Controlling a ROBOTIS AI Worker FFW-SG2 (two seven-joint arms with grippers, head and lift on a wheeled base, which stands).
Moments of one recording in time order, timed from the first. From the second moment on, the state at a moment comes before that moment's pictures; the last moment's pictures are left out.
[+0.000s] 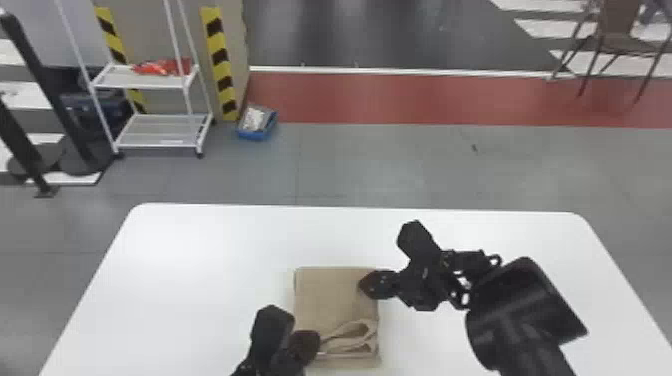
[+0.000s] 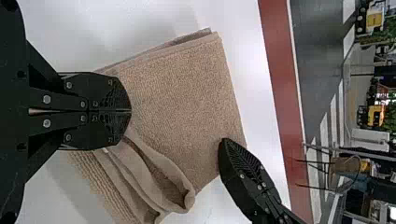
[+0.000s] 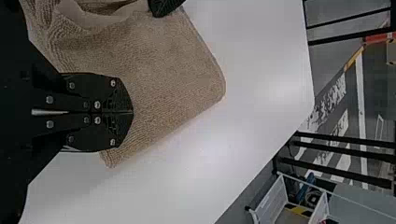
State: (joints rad) left arm 0.24 0.14 -0.36 -1.65 0.00 0.48 -0.15; right arm -0.23 -0.02 0.02 -1.15 0.65 0.12 1.06
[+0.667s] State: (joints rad) left arm 0.24 0.14 -0.36 -1.67 -0.01 0.48 -0.15; right arm -0.25 -0.03 -0.05 -1.07 0.64 0.01 1.04
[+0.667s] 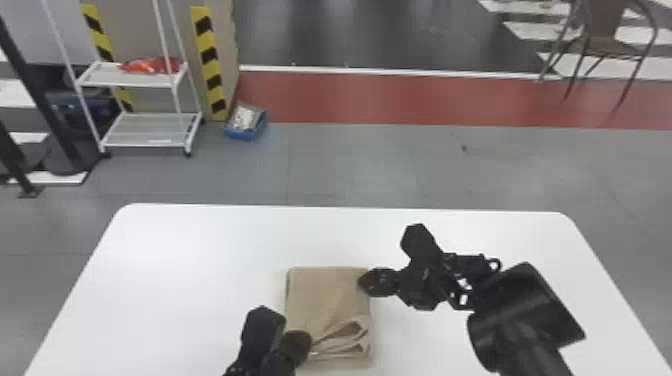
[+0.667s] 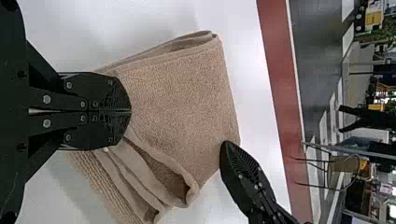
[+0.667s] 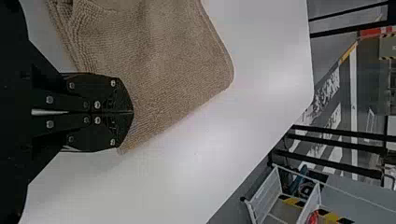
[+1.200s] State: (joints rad) left arm 0.30 0.15 -0.31 -1.78 0.01 0.42 -0.17; right arm -0.07 -0.03 -0.15 -1.41 0.46 0.05 1.10
